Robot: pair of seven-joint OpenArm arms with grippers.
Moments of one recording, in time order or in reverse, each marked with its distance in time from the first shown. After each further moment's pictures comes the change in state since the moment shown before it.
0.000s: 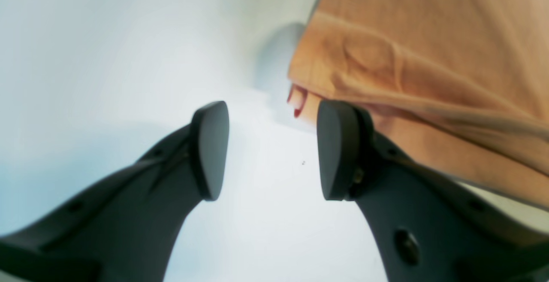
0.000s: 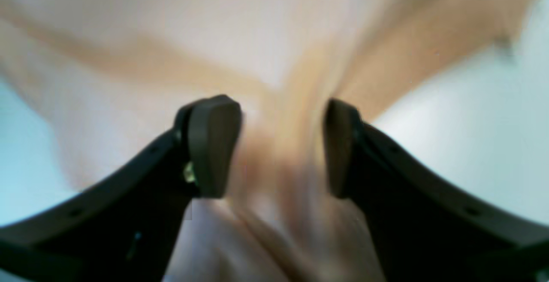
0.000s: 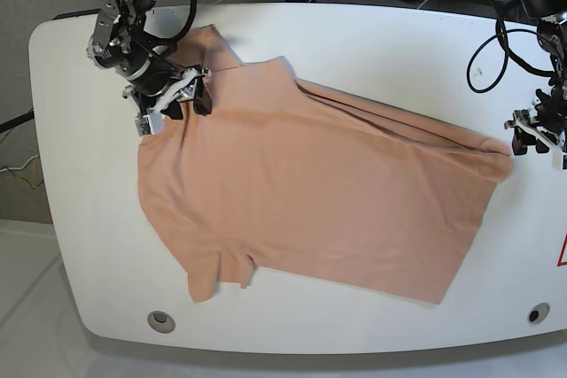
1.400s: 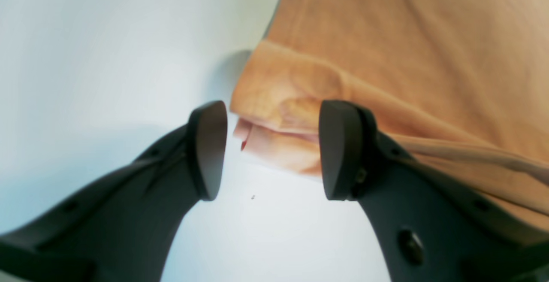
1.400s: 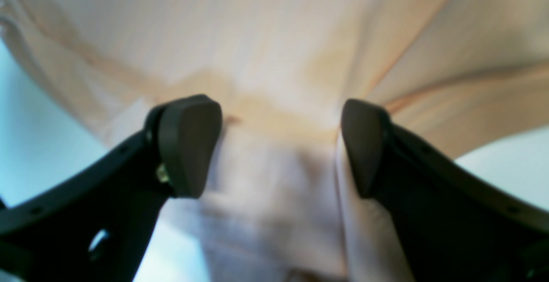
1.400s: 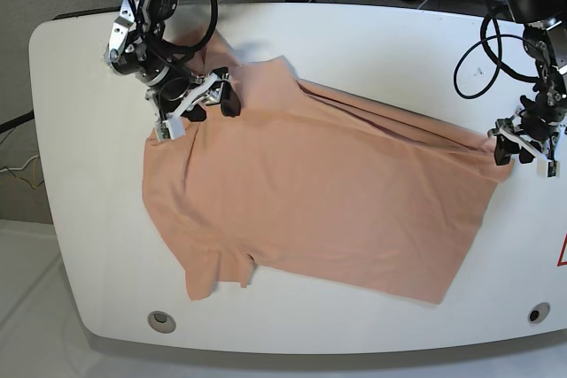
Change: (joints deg) left arm -2.2 3.1 2.6 -0.7 0.4 0.3 -2.8; right arm 1.8 -5.0 -0.8 -1.5 1.7 0.4 -4.7
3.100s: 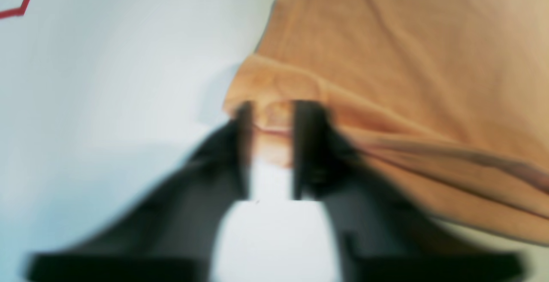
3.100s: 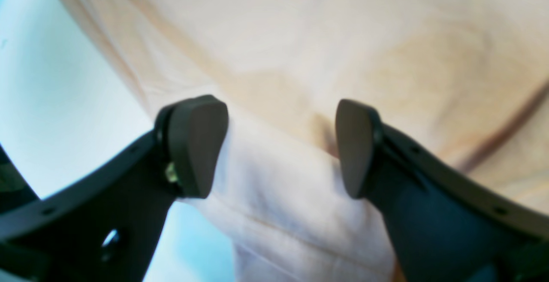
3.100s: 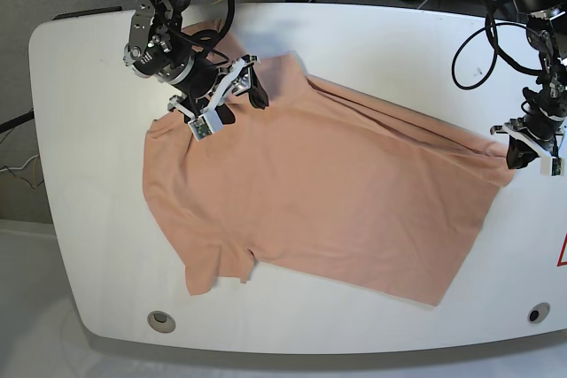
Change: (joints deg) left arm 3.5 -1.0 0.2 4.8 -1.8 -1.3 -4.3; right arm -2.5 -0.1 -9.8 8.3 -7.0 3.1 2.5
